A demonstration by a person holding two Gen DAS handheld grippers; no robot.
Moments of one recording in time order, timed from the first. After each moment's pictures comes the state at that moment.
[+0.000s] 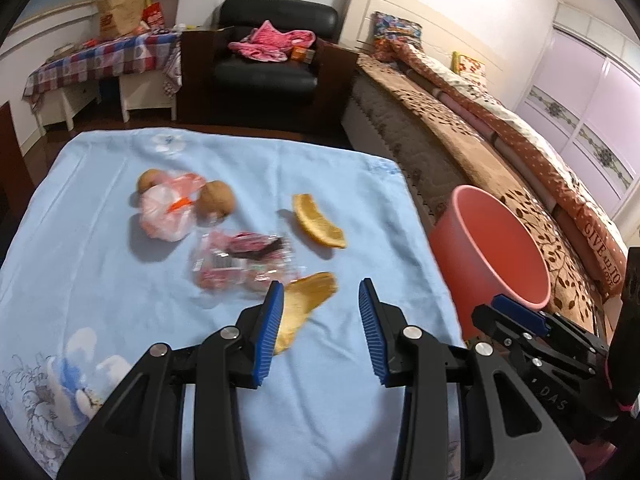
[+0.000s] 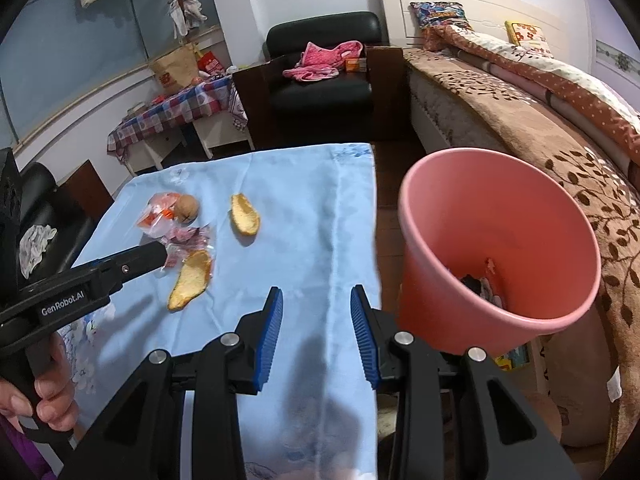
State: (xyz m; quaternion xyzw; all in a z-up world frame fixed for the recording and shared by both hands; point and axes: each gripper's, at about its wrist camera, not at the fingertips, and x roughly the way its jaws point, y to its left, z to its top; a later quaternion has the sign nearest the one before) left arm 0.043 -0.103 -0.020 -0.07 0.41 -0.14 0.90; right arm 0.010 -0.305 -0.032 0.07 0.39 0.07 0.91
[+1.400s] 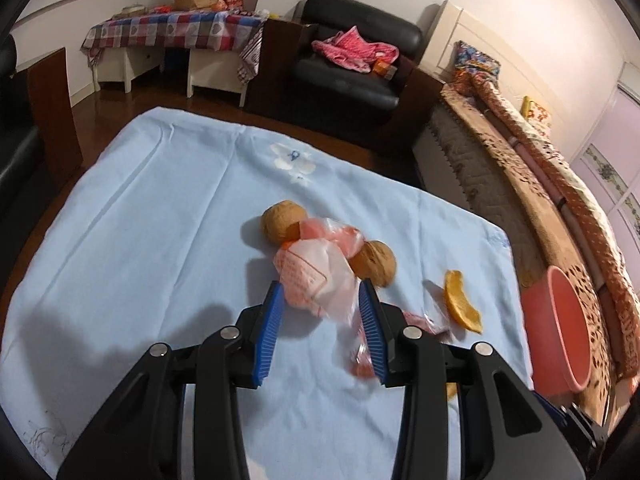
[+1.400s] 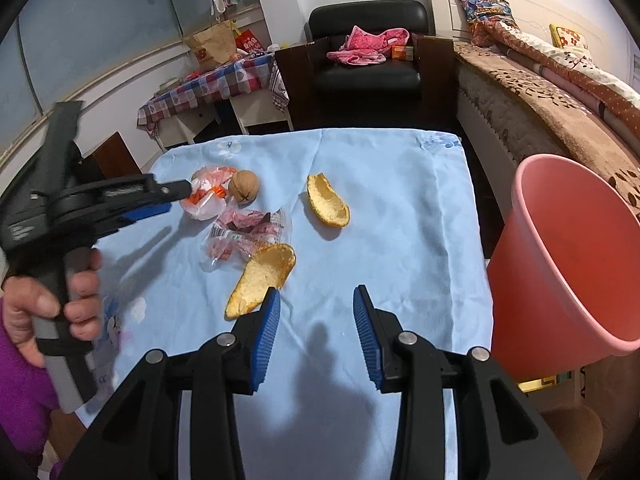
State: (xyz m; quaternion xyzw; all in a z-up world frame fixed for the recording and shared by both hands) left arm 0.119 0.001 -0.040 -0.14 0.42 -0.04 0.90; right arm 0.036 -0.235 -0.049 0.05 0.41 0.13 0.90
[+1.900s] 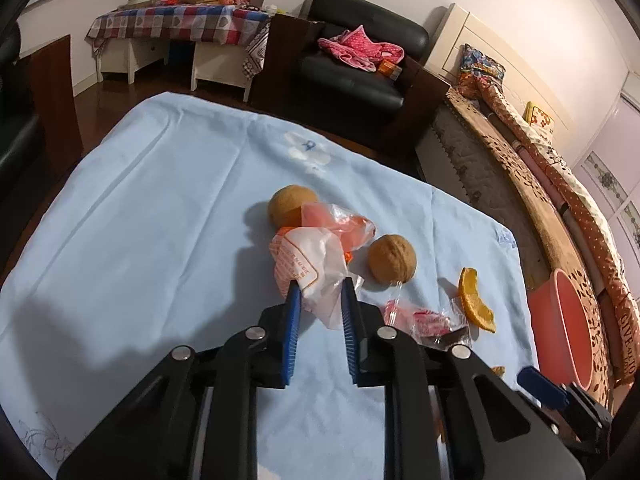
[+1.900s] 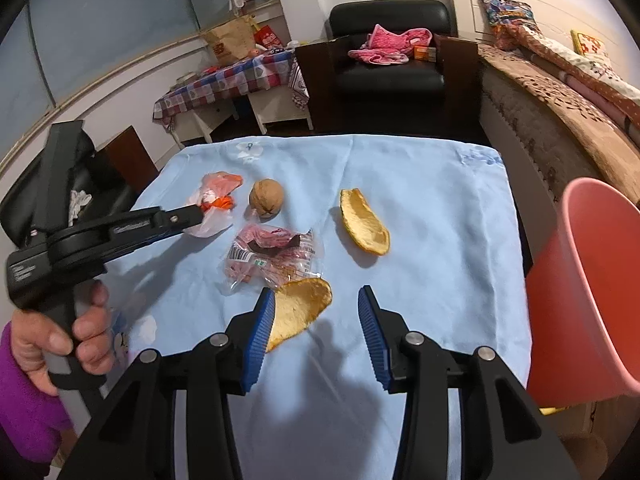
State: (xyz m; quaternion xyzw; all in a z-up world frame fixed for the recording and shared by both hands) left arm 0.111 0.017 -0.052 -0.16 0.42 -0.04 0.89; right arm 0.069 -0.208 -0.052 0.04 0.41 0.16 0.90
